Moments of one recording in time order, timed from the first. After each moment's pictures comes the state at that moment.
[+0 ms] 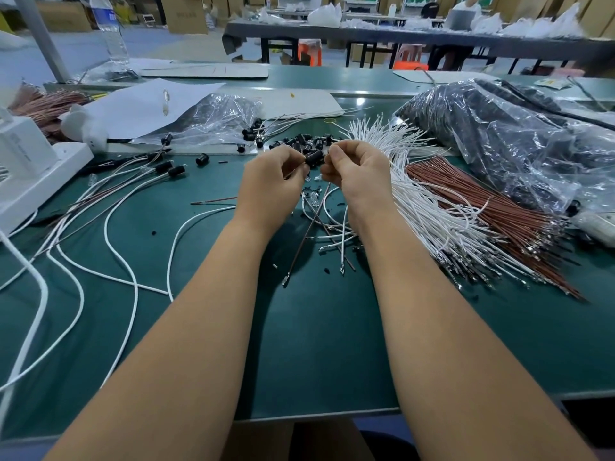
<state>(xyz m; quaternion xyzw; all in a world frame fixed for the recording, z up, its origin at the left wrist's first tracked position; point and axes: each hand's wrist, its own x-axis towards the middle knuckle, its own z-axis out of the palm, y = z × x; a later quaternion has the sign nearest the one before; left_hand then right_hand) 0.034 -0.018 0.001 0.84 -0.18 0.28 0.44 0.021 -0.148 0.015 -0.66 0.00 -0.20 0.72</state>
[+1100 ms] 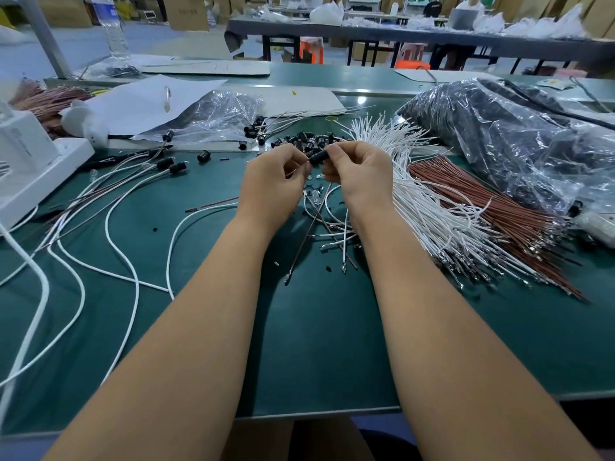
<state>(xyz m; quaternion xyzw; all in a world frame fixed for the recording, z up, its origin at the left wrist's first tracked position) 0.038 -0.020 -0.004 0.84 -0.18 0.27 0.45 0.021 -0.147 0.015 -0.70 0.02 -0.23 0.67</state>
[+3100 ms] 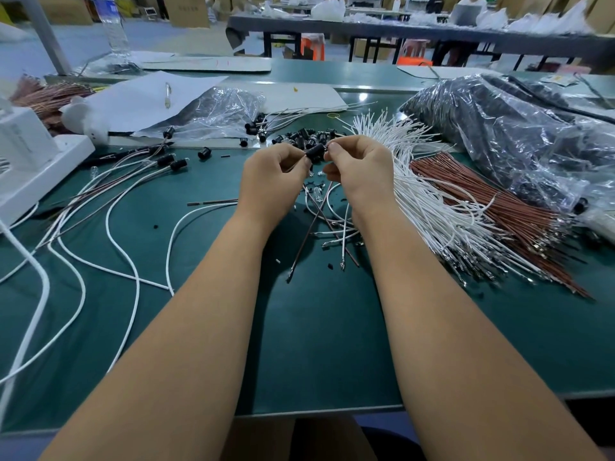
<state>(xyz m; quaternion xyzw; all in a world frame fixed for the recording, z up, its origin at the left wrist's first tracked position) 0.032 -0.019 0.001 0.82 -0.15 0.22 0.51 0.020 -0.144 0.018 -0.71 0.03 -0.21 0.68</state>
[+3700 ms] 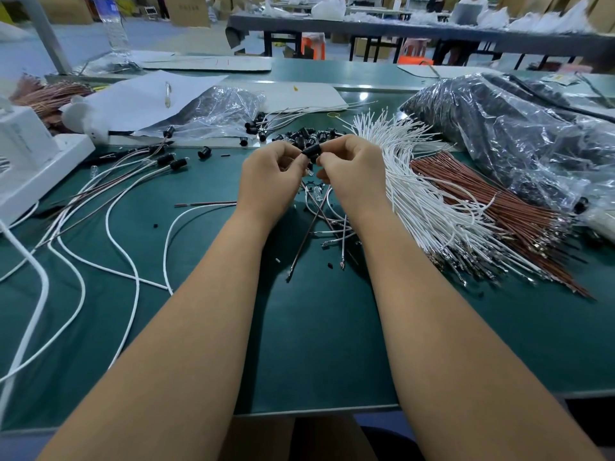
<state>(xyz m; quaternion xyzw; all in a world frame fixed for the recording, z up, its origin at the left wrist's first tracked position) 0.034 -0.020 0.000 0.81 -0.13 0.21 0.53 0.018 -0.139 0.017 -0.78 0.01 -0.22 0.59</state>
